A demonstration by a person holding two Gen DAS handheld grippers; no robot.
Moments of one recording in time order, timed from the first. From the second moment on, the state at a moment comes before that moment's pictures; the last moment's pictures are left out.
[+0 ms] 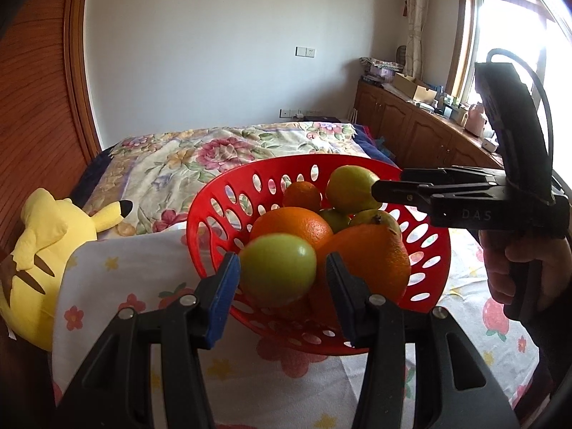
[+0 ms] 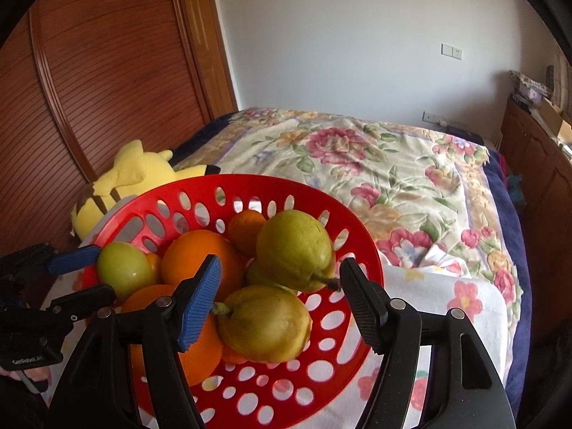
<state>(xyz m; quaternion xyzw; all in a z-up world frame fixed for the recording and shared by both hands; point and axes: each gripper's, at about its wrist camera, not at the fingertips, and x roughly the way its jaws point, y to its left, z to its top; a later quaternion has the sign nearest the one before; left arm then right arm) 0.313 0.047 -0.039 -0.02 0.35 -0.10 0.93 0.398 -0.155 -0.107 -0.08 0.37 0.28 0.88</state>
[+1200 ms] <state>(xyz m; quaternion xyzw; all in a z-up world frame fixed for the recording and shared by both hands) 0.151 0.022 0.015 0.02 0.27 -0.09 0.96 0.178 -0.188 -0.047 -0.05 0.25 0.24 0.94</state>
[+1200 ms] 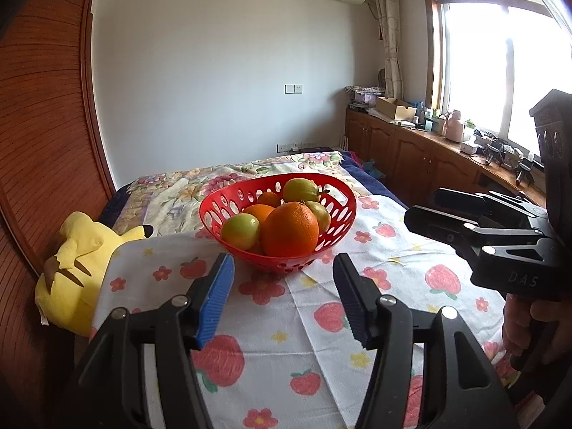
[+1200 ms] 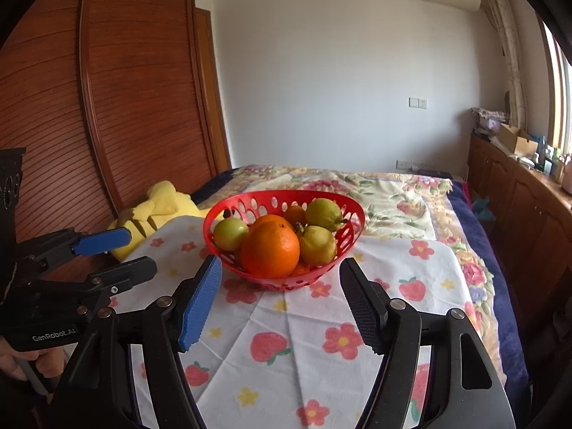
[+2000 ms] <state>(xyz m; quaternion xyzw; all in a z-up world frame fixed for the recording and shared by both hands) 0.067 0.024 0.034 0.02 0.22 -0.08 0.97 0.092 -0.209 -0.032 -0.05 0.20 0.21 0.96</state>
